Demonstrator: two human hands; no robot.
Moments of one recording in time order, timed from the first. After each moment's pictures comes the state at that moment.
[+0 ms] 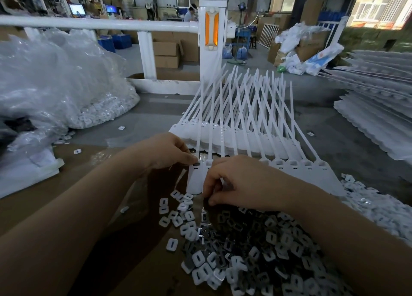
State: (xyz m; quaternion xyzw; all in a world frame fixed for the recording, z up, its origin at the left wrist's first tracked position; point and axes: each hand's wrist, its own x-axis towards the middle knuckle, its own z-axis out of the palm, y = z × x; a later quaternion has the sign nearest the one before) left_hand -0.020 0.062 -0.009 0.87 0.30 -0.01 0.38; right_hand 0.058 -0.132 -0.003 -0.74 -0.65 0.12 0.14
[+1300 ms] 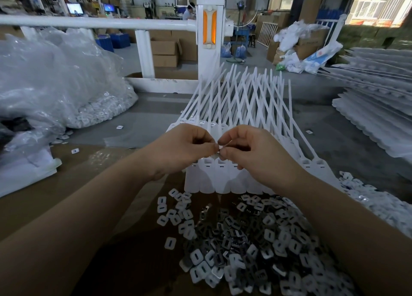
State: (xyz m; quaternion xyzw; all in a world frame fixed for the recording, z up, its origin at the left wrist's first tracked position) left_hand -0.024 0.022 0.005 0.88 0.09 0.09 0.45; right_hand 0.076 -0.136 -0.005 -0.74 -0.43 0.14 0.50
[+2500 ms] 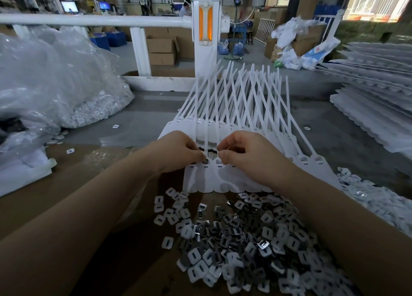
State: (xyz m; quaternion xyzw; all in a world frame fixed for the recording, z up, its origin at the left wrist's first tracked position) left_hand -0.006 0.033 -0.006 0.92 0.24 0.00 0.31; right_hand 0.082 -0.134 -0.011 -0.80 -0.40 0.14 0.42
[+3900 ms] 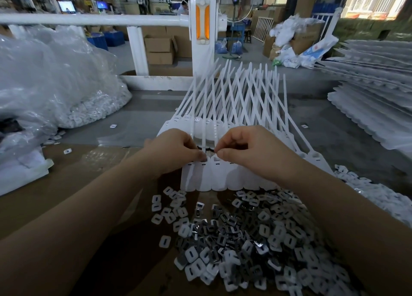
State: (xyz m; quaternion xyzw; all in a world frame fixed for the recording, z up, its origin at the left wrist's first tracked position) left_hand -0.008 0.025 -0.007 0.92 0.26 0.03 0.28; right_hand 0.084 -0.144 0.000 -0.78 -0.44 0.14 0.43
